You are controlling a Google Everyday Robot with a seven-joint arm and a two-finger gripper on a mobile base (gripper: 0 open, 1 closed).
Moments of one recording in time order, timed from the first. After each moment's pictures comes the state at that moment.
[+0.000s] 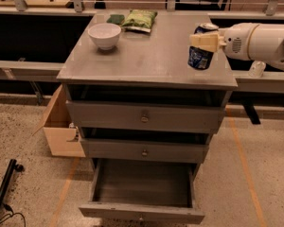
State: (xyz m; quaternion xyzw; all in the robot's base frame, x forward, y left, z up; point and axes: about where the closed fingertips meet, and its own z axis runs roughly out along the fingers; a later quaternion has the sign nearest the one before) arm 0.683 -0.180 0.964 -0.24 0.76 0.23 0.56
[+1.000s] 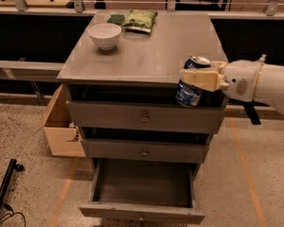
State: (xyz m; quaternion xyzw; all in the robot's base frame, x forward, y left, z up) arm 0.569 -0.136 0.931 -0.29 0.71 0.35 0.54
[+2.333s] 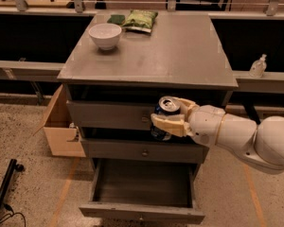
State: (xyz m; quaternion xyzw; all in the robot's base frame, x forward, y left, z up) arm 0.515 -0.063 0.842 -0.37 0.65 0.31 0.58
